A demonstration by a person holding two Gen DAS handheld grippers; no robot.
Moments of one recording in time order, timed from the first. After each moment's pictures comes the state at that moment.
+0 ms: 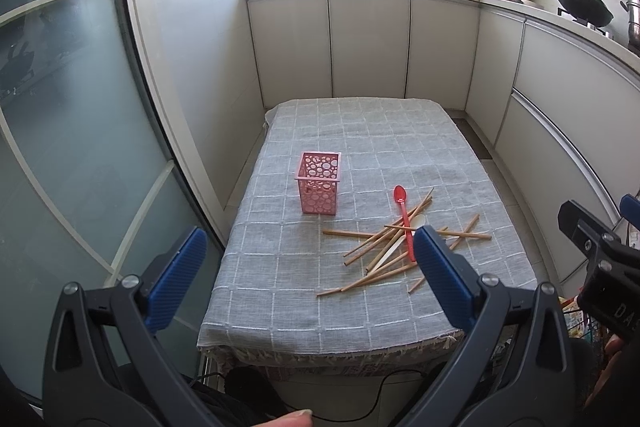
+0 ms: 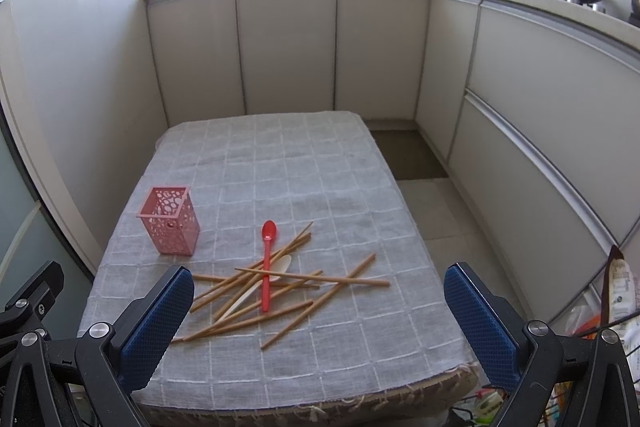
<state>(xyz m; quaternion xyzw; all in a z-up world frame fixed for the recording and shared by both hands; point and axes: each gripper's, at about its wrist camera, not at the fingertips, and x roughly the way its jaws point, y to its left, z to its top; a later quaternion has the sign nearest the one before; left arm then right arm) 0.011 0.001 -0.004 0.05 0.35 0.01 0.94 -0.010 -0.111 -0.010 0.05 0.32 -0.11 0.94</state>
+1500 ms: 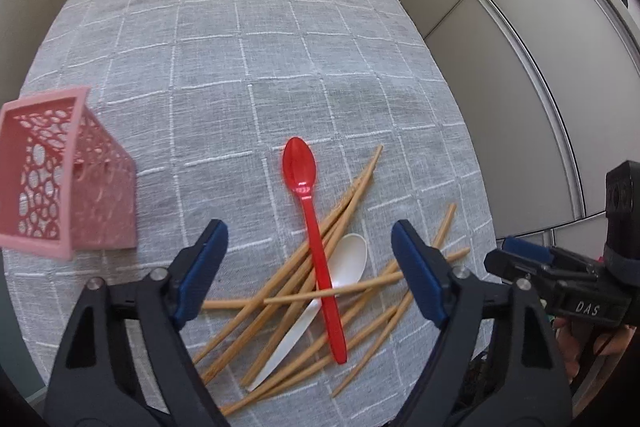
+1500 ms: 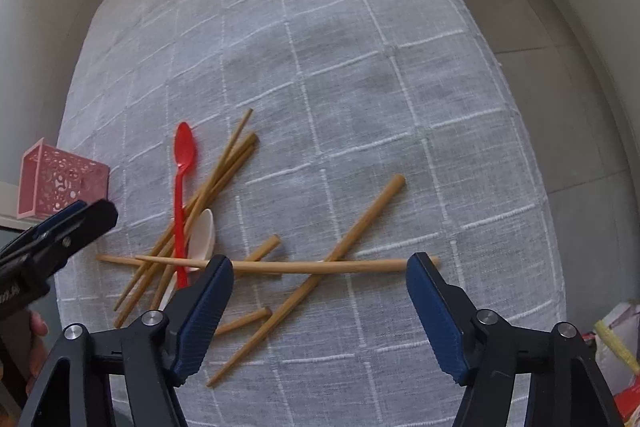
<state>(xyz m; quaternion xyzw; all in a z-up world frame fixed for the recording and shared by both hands) 0.289 -0.103 -0.191 -0.03 0.58 -0.22 0.79 0.219 -0.267 -0.222 0.23 0.60 -0.01 0.77</state>
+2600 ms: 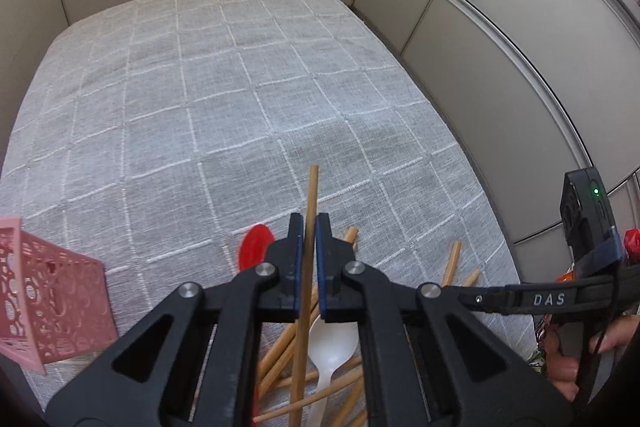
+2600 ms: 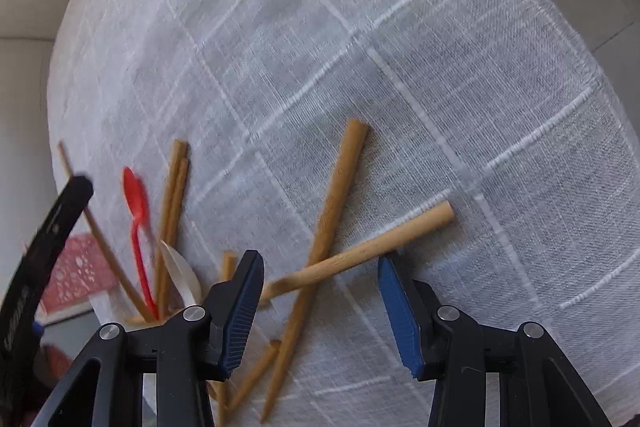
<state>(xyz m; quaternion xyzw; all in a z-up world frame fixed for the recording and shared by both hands) 0.305 -0.142 -0.190 0.03 0.49 -0.25 0.83 0.234 -0.300 -0.304 0.42 0.62 -0.05 0.66</state>
